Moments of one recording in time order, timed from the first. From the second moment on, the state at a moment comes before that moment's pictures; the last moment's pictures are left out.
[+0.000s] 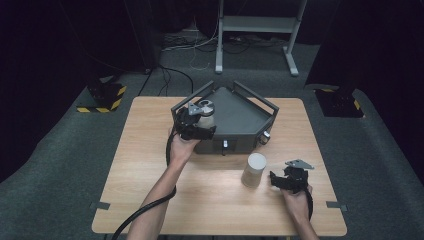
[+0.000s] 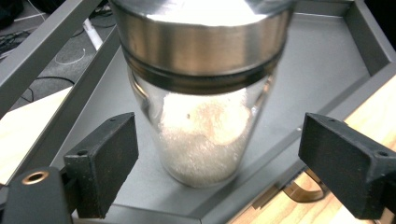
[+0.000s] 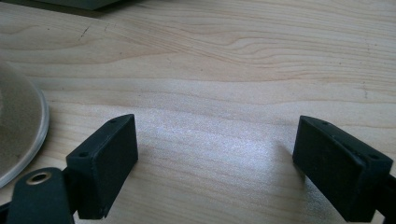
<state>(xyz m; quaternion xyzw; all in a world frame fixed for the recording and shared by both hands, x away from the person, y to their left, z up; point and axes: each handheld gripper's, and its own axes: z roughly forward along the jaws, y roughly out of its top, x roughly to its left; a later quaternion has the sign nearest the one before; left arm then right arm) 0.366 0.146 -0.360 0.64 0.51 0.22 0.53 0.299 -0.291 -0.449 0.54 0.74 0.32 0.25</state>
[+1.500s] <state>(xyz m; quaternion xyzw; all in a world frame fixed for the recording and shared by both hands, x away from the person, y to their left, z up) 0.302 0.177 -0.401 0.67 0.48 0.21 0.53 0.300 -0.291 -0.449 0.54 0.74 0.32 0.25</state>
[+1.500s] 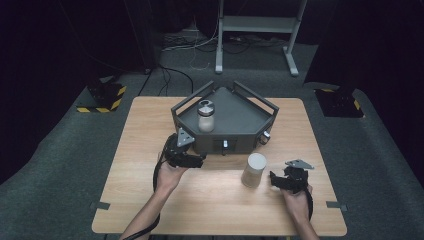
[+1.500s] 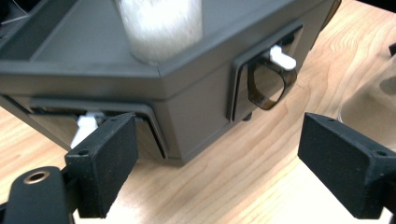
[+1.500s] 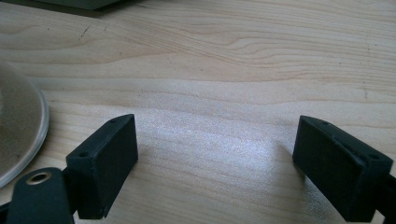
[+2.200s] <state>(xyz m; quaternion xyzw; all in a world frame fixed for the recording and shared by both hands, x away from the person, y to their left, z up) 0.295 0.185 -0.441 0.67 0.51 0.18 0.50 0.300 -0.291 -0.449 0.54 0.74 0.32 0.25</state>
